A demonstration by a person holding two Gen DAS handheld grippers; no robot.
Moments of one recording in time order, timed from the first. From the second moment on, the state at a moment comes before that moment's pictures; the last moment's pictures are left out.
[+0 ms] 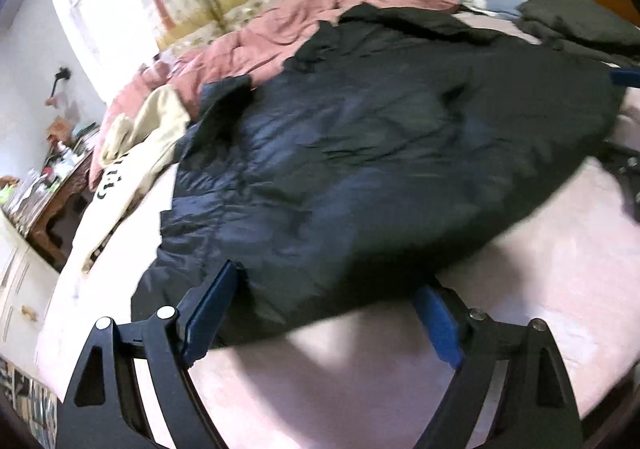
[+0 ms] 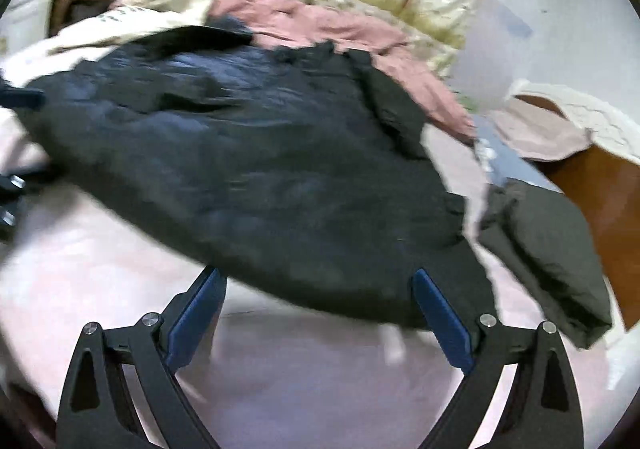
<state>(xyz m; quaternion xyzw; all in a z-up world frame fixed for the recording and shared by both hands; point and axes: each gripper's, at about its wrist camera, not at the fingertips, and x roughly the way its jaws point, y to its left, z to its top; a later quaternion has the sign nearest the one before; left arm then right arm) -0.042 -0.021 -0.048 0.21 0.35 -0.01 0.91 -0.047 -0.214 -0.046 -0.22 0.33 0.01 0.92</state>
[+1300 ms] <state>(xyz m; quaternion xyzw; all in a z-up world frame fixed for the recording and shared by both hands) 0.008 0.070 0.024 0.02 0.38 0.02 0.93 0.008 -0.277 0.055 -0.03 0.39 0.09 0.92</state>
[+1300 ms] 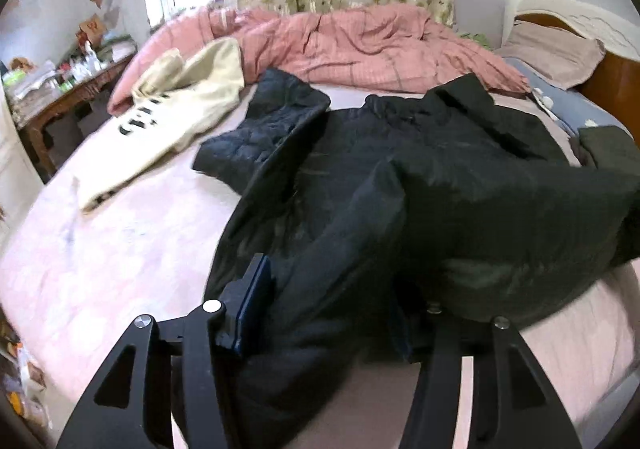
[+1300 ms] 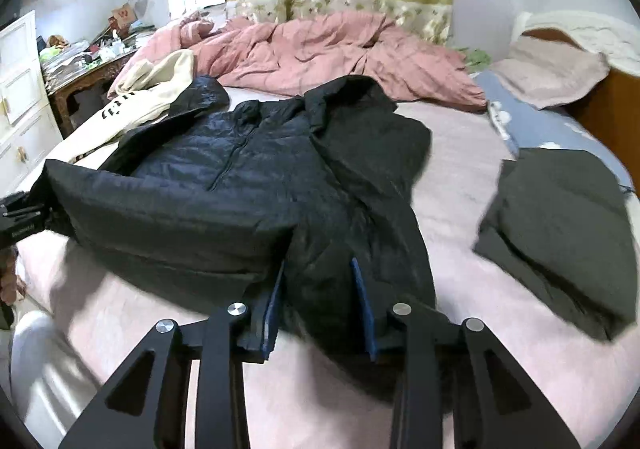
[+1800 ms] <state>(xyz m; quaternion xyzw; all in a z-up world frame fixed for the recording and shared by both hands) 0.056 0.073 -0.029 0.03 0.40 0.02 0.92 0.087 -0.278 -0.014 -0.01 0.39 0.07 0.92</state>
